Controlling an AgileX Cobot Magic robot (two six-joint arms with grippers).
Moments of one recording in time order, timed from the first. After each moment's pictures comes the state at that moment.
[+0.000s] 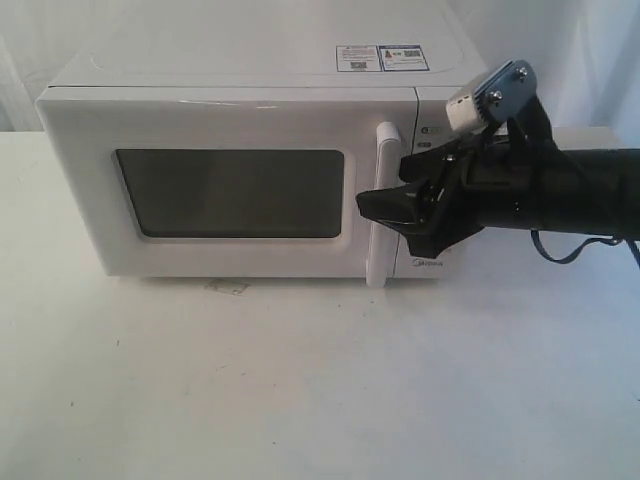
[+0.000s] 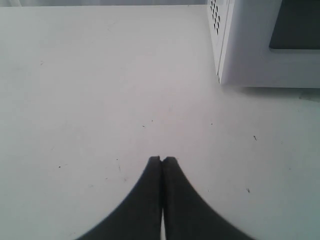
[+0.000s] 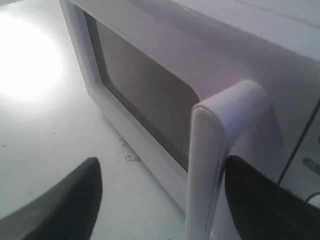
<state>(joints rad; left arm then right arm) 0.03 0.00 0.02 -0.06 0.39 0.05 0.09 1.51 -0.78 1.74 0.74 -2.12</state>
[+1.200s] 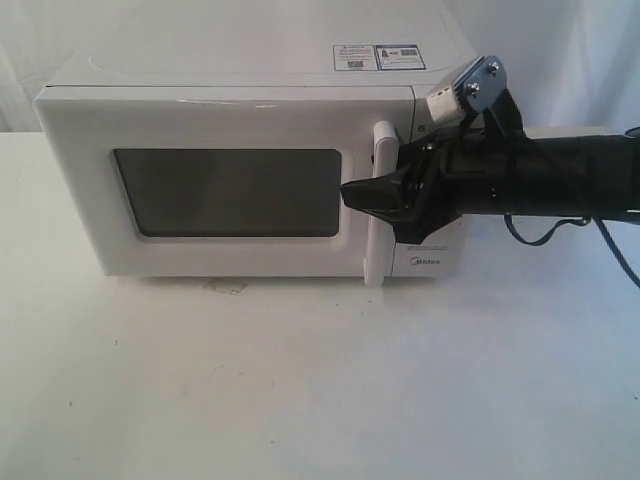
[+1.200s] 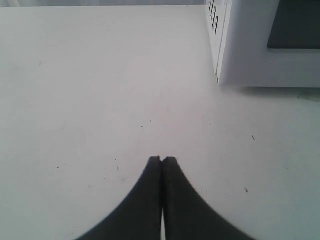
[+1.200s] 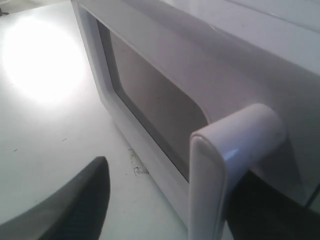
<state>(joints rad) 0.03 0.00 0.02 -0.06 0.39 0.05 0.09 1.64 -0.89 1.72 0.83 -2.12</state>
